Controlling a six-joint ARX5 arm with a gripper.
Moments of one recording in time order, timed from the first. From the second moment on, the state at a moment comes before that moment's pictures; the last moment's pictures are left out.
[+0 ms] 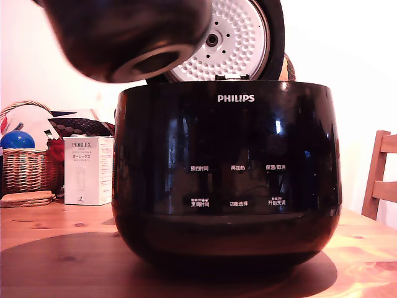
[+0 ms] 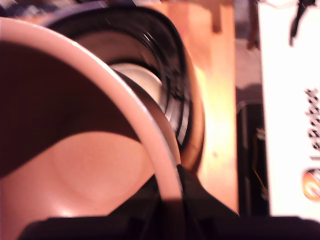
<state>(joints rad) -0.82 1.24 1.46 -1.16 0.23 0.65</state>
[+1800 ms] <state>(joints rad) -0.90 1.77 1.86 -1.37 0.20 0.93</state>
